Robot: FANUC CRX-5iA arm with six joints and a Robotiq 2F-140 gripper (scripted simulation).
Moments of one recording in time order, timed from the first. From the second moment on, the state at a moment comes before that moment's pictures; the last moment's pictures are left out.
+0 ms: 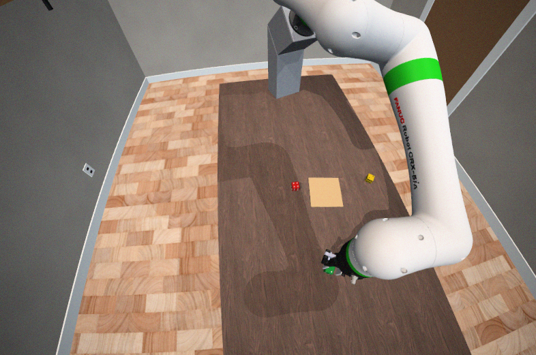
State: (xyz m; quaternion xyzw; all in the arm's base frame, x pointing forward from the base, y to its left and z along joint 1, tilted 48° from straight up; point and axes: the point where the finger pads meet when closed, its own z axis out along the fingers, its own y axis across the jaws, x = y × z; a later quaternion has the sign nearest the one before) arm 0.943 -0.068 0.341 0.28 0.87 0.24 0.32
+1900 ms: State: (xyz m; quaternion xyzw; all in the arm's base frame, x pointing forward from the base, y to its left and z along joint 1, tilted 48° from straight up) arm 0.969 -0.060 0.316 0.28 0.87 0.24 0.32
